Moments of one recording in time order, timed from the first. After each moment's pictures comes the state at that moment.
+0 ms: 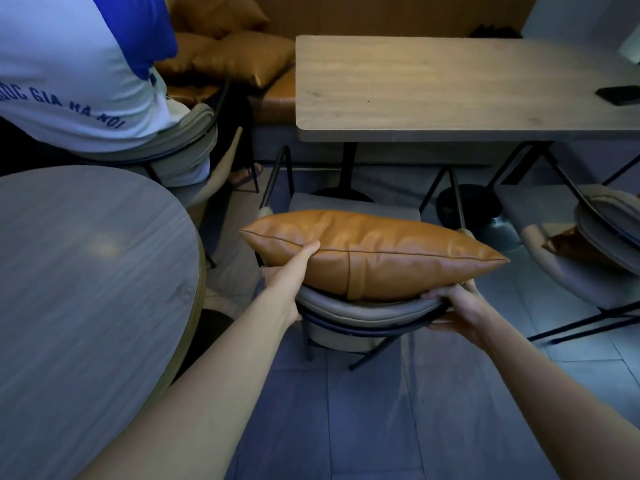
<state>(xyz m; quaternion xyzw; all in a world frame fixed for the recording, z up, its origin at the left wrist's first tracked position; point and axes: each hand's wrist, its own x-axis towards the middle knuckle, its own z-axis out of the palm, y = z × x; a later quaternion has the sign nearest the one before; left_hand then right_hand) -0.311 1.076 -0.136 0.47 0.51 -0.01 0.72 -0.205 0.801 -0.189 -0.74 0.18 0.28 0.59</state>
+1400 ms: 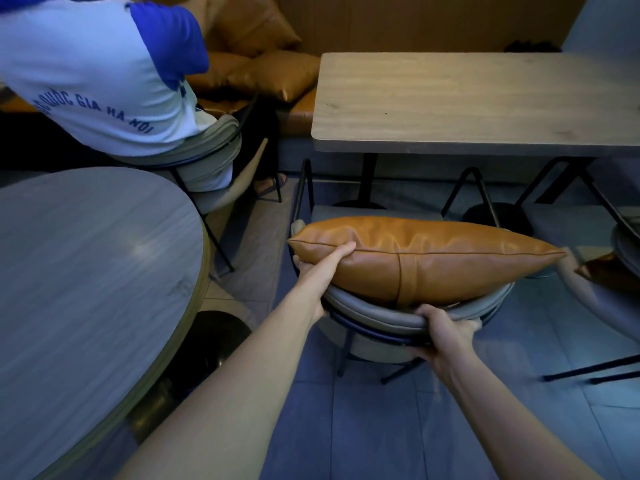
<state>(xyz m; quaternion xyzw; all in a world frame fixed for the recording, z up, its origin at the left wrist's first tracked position) -0.281 1.035 -0.145 0.50 0.43 -0.04 0.75 -0.240 0.839 -0.196 -0.67 0.34 0.18 0.64</state>
